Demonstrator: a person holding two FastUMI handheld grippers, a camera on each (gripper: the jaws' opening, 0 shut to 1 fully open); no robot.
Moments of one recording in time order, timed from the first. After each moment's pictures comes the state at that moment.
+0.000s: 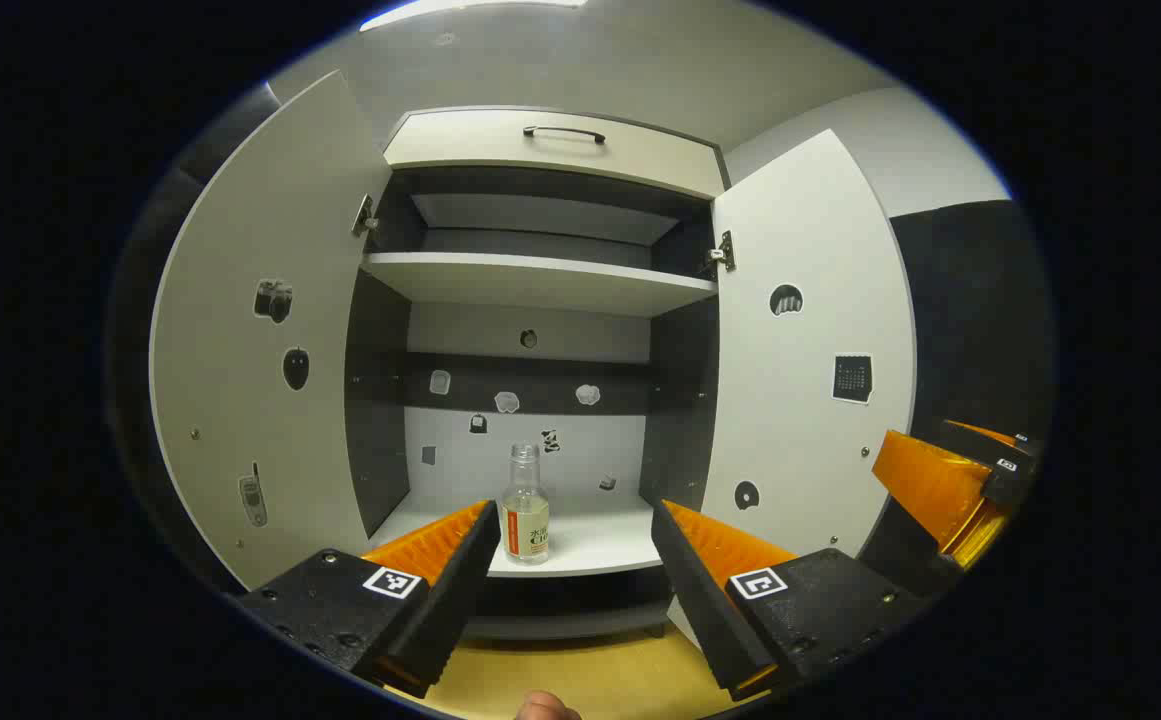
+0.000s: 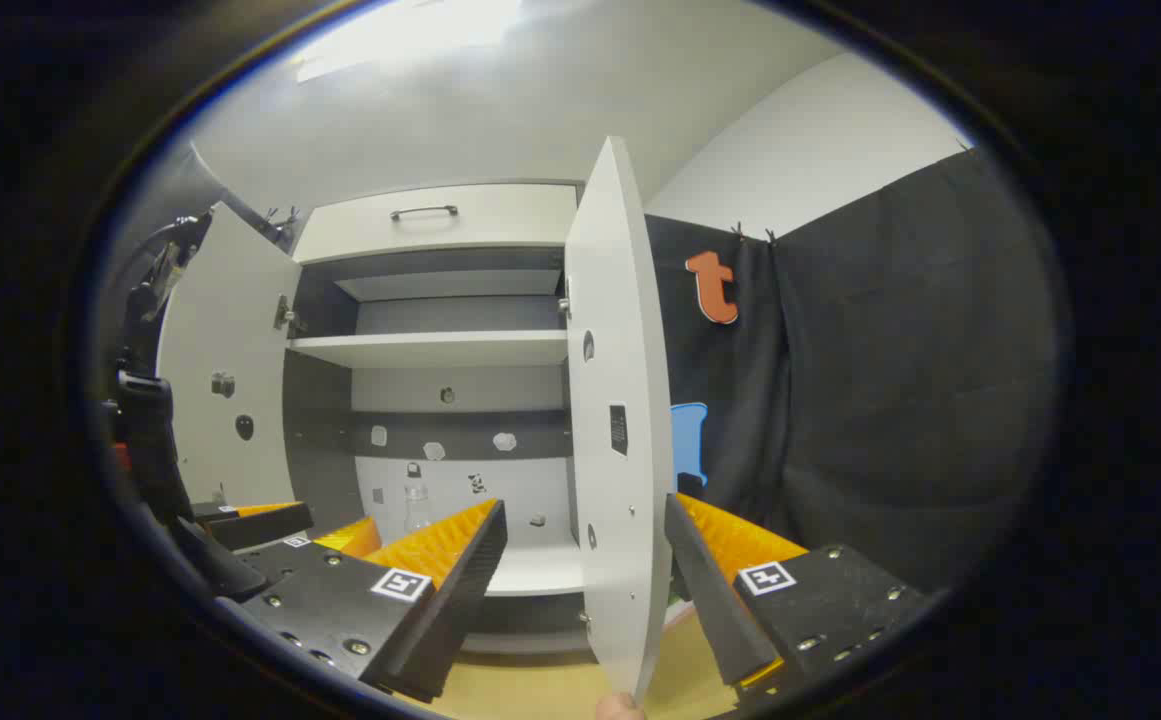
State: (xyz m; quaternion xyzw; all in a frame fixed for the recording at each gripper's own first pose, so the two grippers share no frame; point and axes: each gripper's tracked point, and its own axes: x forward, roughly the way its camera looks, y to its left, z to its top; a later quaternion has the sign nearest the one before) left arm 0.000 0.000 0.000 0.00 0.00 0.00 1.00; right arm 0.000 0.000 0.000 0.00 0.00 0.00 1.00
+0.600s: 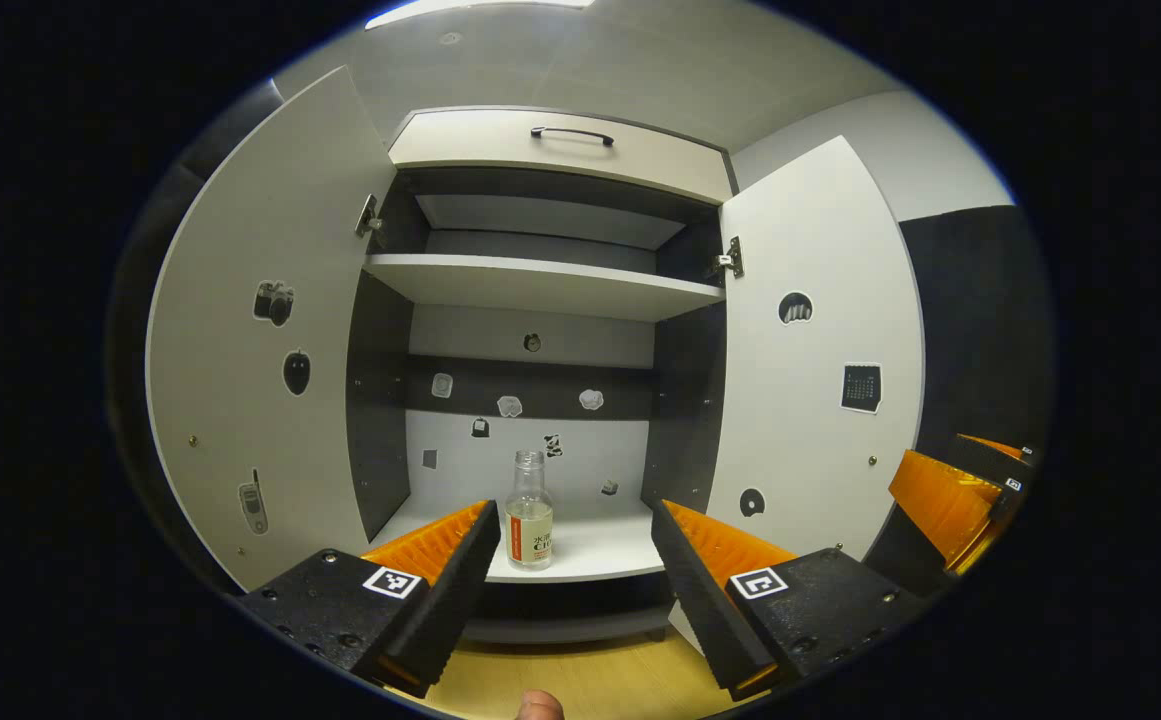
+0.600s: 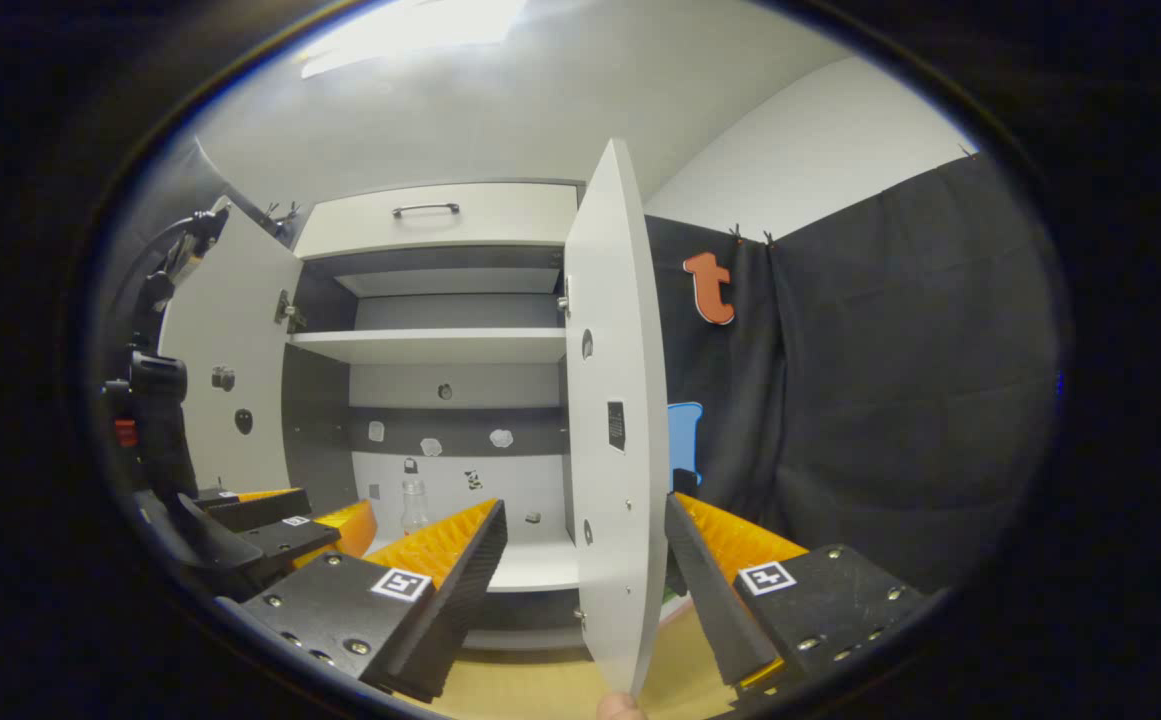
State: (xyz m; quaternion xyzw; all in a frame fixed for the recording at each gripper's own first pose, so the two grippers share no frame) left arm 0.007 0.009 0.005 -0.01 0.00 0.00 1.00; right arm -0.007 -0.002 0.001 0.00 0.00 -0.01 1.00
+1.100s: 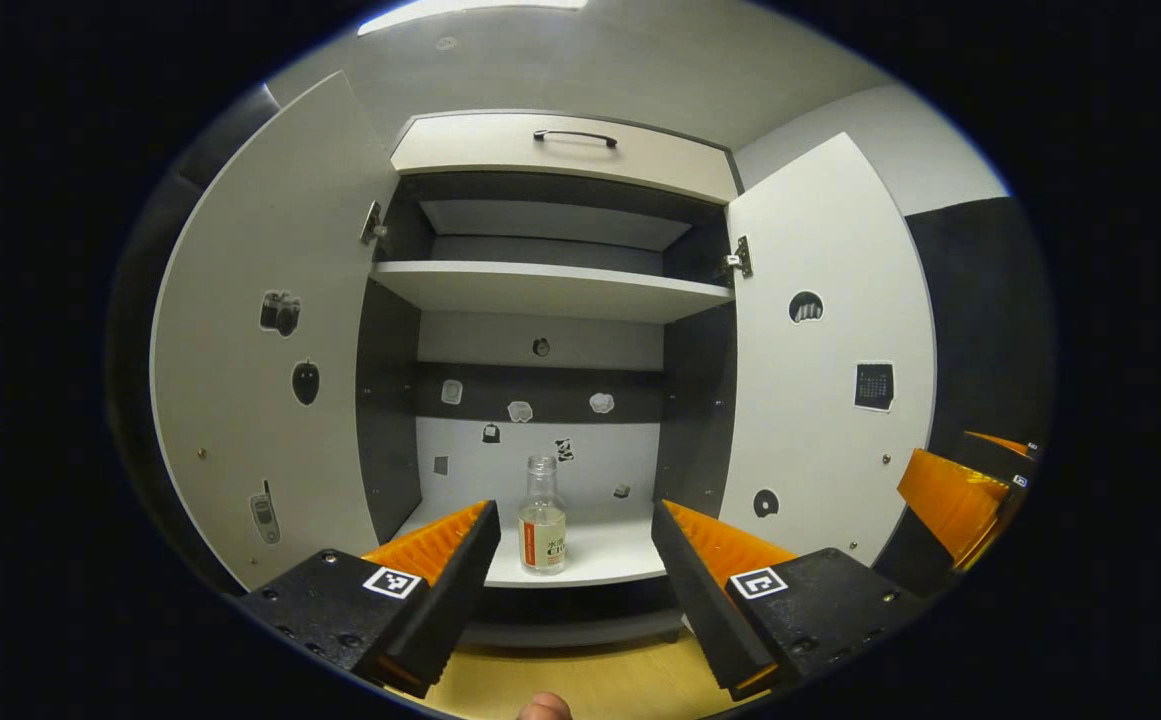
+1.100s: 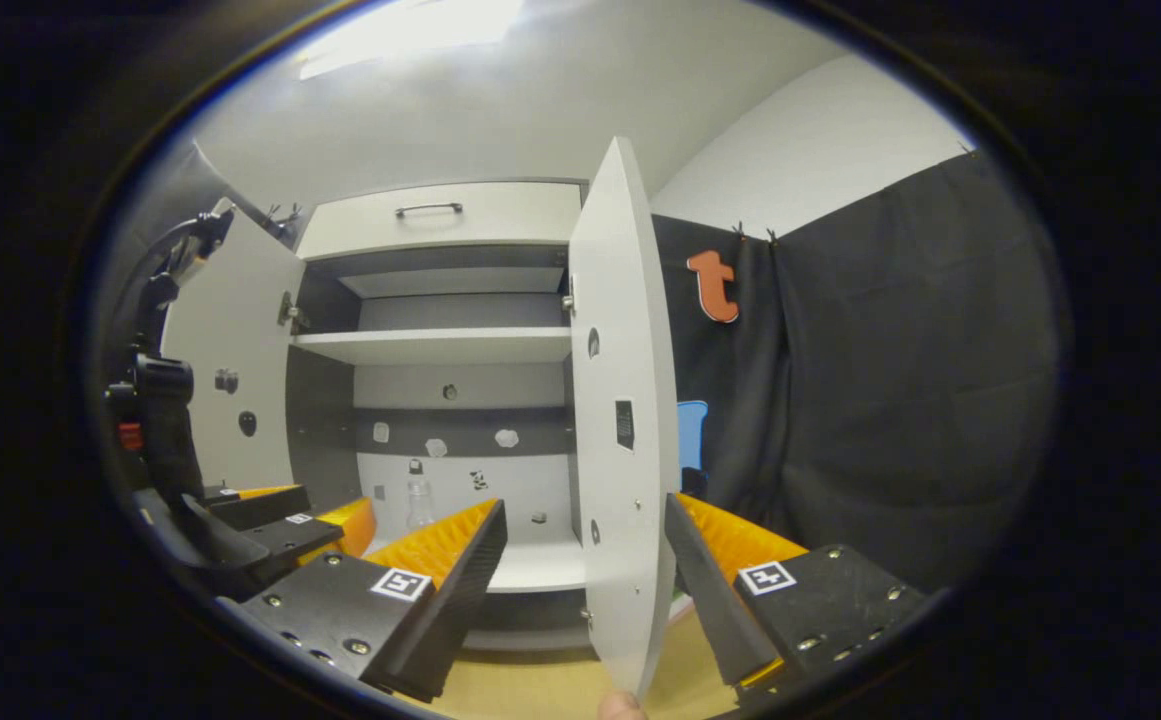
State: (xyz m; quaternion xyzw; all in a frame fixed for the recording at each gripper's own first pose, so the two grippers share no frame) left arm 0.008 0.016 0.009 0.00 -0.01 0.01 1.00; right arm -0.006 0.003 0.000 -0.01 0.00 0.00 1.00
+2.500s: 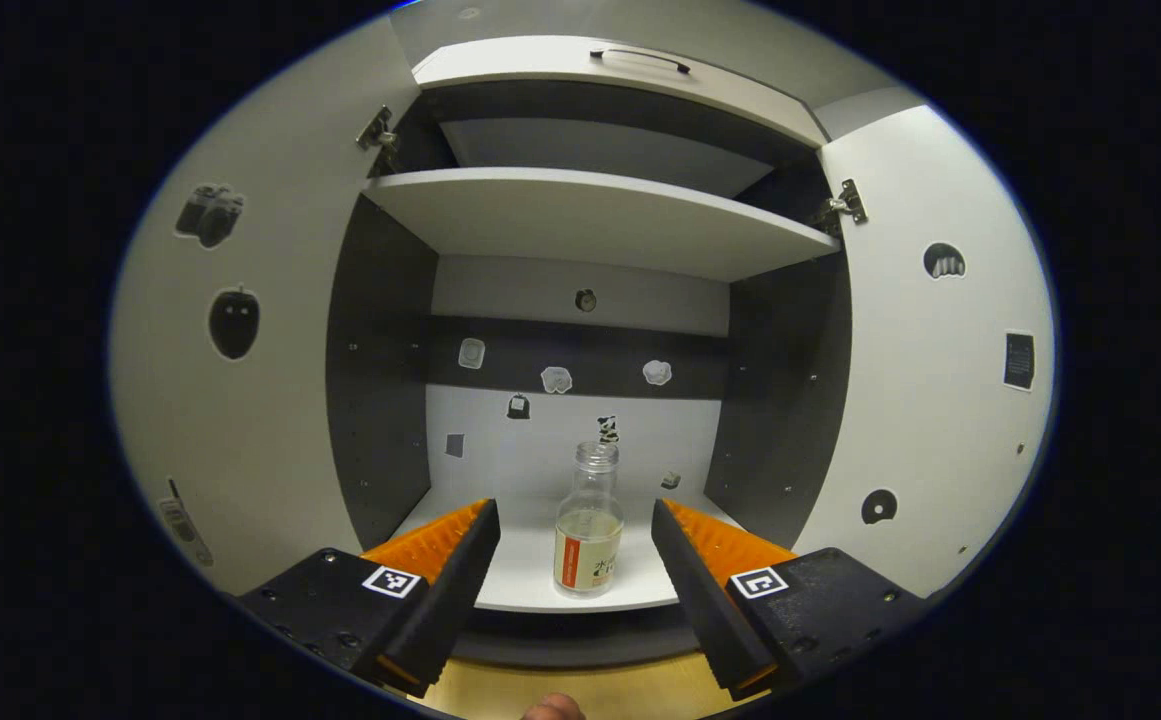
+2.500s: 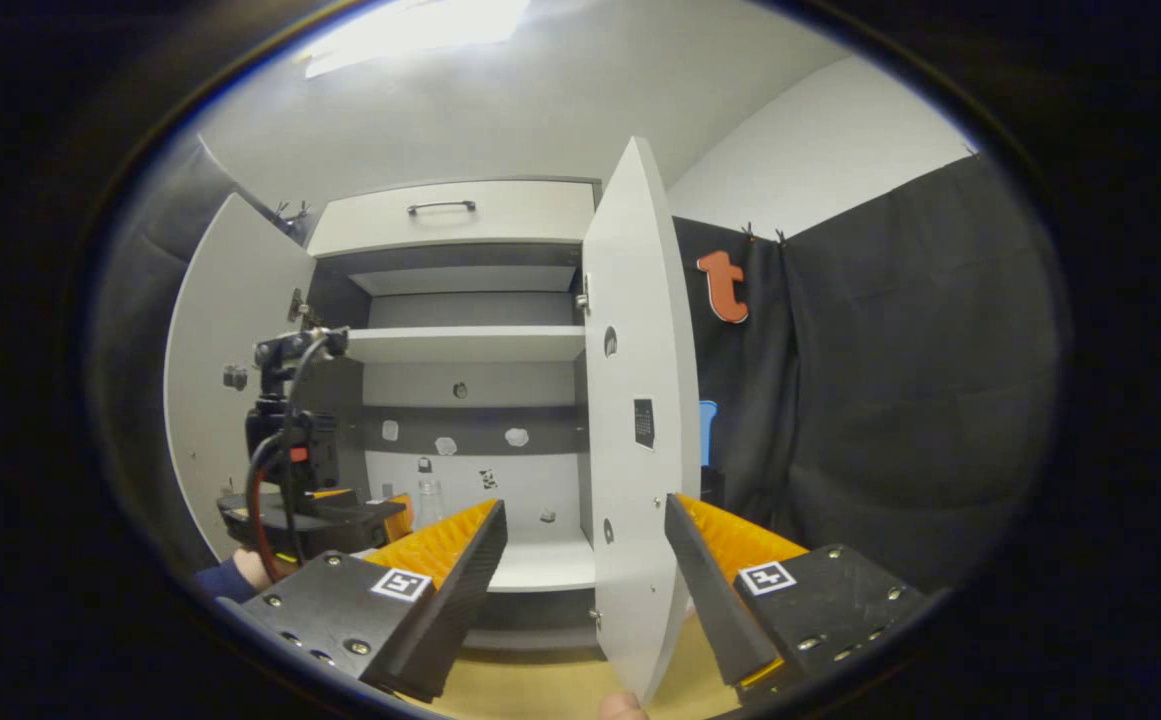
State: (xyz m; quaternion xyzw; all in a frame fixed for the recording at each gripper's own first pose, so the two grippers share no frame) left arm 0.132 0.079 -0.036 -0.01 0.04 0.05 1.00; right arm -0.005 0.016 -0.003 -0.01 0.00 0.00 1.00
